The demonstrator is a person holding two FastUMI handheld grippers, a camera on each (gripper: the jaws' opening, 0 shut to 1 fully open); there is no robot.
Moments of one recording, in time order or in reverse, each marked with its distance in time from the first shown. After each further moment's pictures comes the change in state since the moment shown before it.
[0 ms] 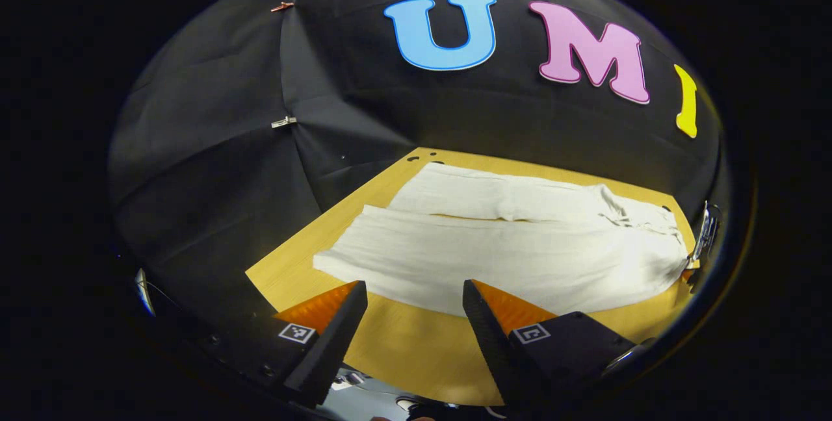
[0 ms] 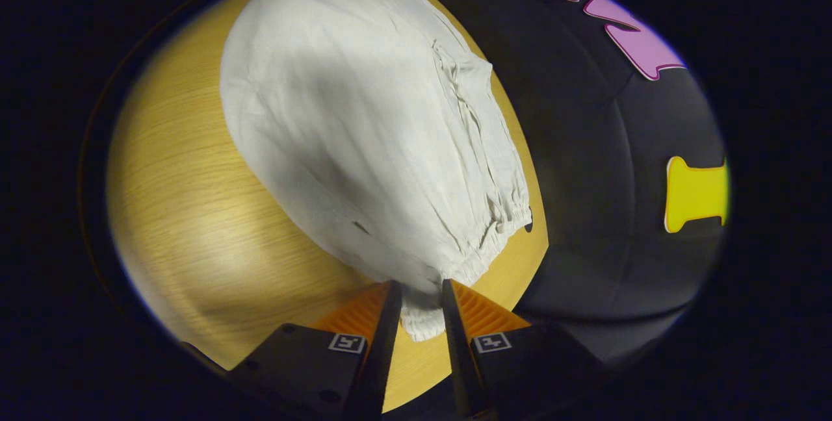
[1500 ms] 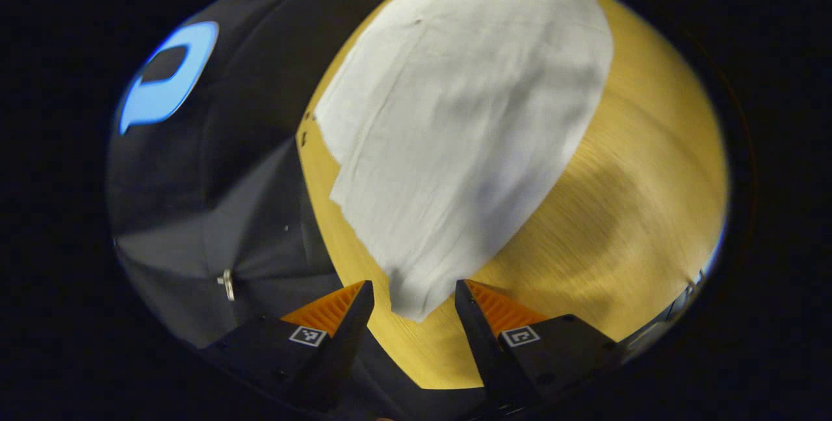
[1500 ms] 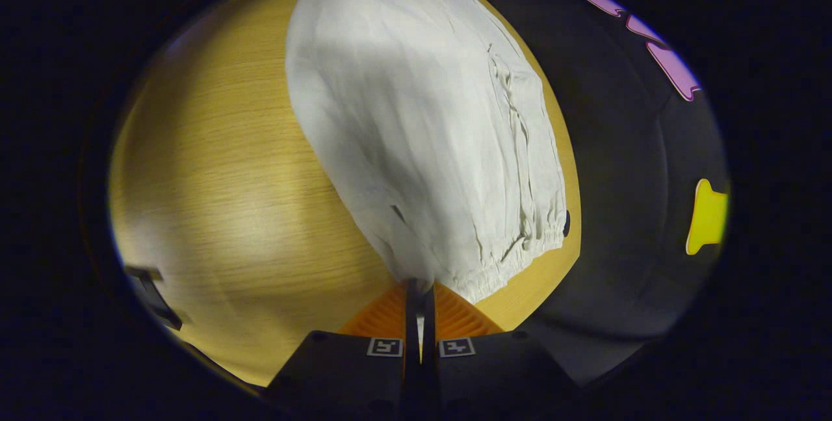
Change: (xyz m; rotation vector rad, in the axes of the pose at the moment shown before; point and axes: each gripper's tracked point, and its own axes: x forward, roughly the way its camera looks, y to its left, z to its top) left arm 0.195 0.135 -0.056 1.419 0.262 -0.193; right arm -0.002 0.007 0.004 -0.122 0.015 0.196
